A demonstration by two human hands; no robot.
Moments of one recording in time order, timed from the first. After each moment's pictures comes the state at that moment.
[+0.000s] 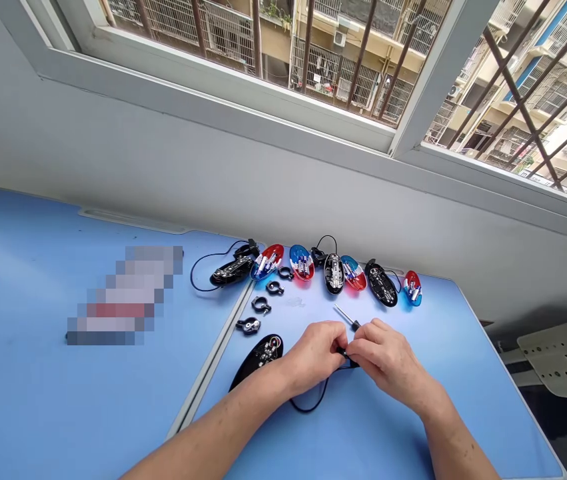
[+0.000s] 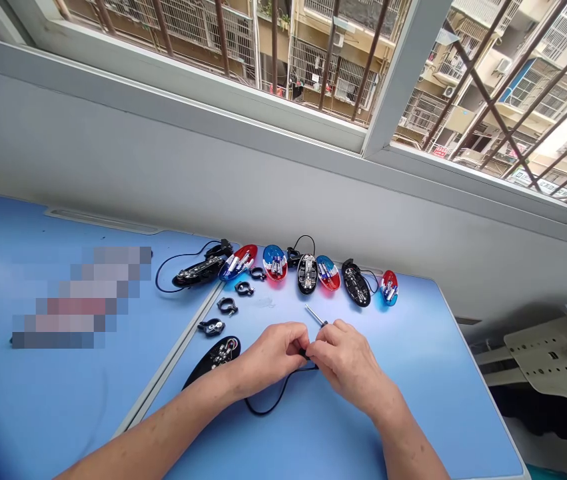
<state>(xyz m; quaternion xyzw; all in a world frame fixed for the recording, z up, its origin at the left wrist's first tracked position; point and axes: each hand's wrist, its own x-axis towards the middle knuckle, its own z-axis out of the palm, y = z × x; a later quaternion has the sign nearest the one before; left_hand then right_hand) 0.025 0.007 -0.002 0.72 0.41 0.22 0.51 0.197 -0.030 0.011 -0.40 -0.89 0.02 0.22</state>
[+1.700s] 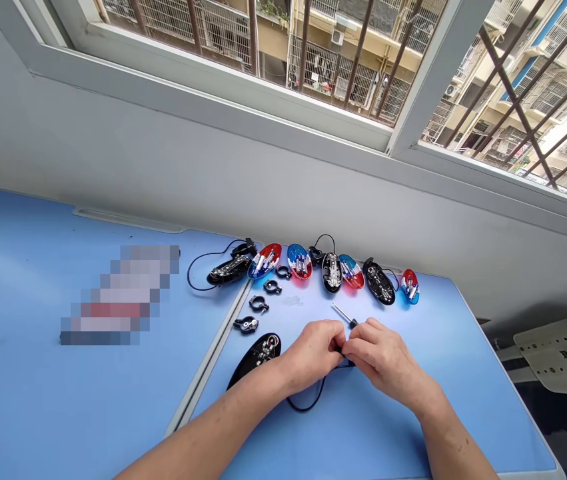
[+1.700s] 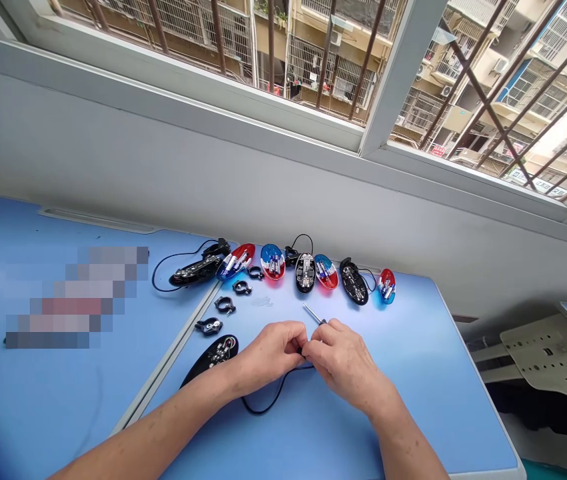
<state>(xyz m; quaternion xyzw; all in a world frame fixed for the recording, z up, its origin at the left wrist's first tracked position) 0.025 0.007 -0.003 0.71 0.41 0.22 0.53 0.195 -0.032 0.013 -0.40 -0.89 0.02 0.20</state>
